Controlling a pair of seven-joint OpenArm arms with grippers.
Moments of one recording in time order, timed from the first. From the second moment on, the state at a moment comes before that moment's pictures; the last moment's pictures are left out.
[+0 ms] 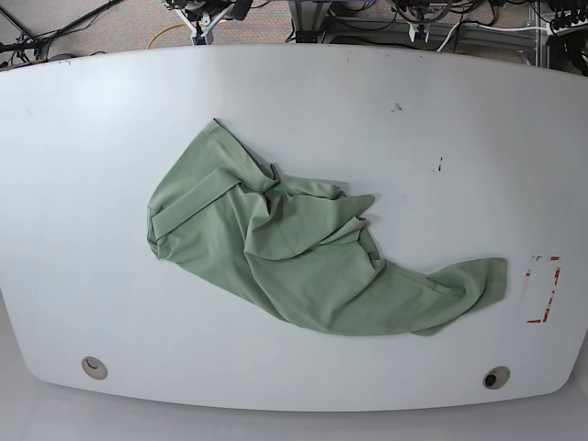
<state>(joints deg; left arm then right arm) 7.5 -6.5 -4.9 9.5 -0.1 -8.0 0.8 -14.3 5.3 8.7 26.1 -1.1 20.5 -3.1</state>
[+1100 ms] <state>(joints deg) 7.8 -6.4 -5.0 10.9 -0.1 -7.4 1.0 -14.5 5.1 8.3 25.8 -1.1 20.1 -3.5</state>
